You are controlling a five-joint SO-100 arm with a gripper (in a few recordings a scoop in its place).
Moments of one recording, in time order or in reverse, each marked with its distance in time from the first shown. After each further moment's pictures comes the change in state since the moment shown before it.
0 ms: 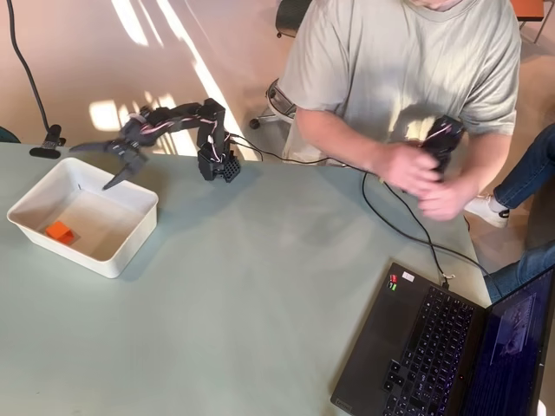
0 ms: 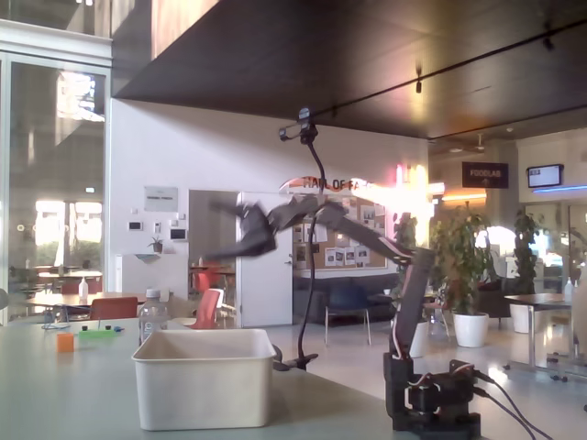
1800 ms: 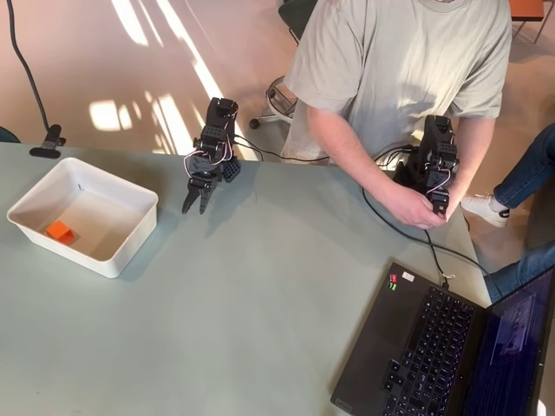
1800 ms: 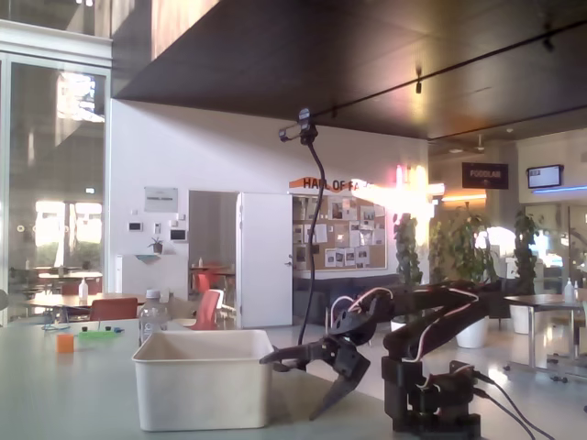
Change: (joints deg) arm -22.3 47.5 86.9 -3.9 -17.6
